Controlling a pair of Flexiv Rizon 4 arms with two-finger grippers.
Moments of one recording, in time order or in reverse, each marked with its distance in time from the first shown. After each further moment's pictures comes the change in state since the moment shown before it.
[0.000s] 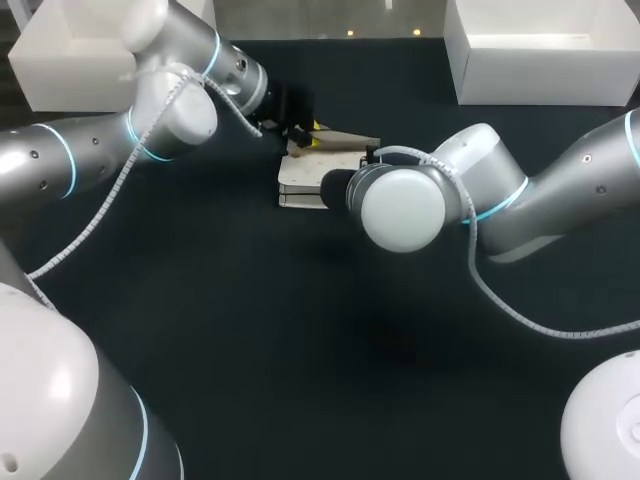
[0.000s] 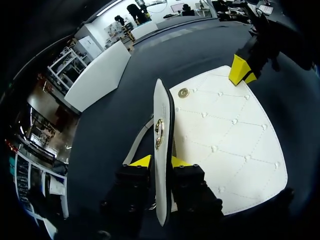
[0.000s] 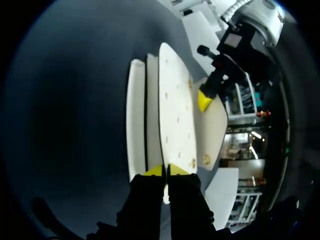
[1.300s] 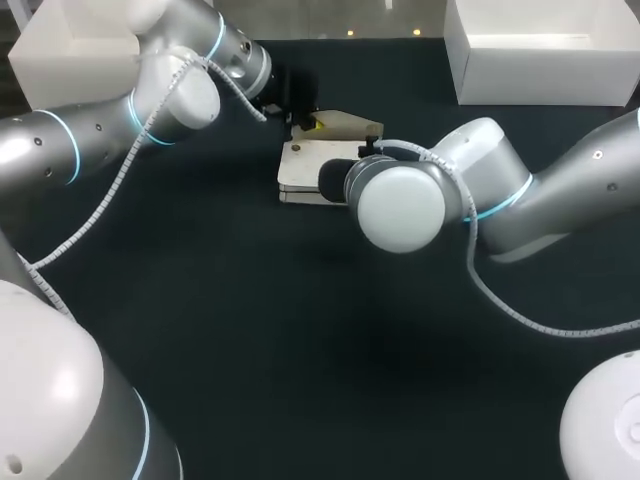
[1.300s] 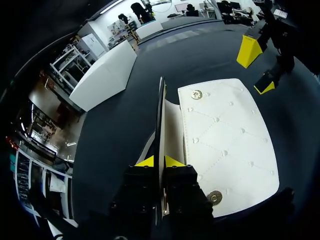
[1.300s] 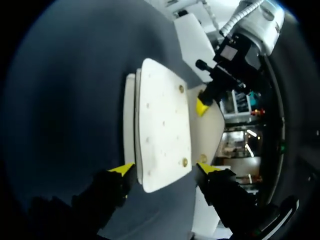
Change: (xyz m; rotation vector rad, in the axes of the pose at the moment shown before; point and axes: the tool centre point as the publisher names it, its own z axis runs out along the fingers) left arm -0.025 -0.014 -0.013 -0.006 -0.015 -0.024; right arm -0.024 0.005 -0.029 0.005 -0.046 0.017
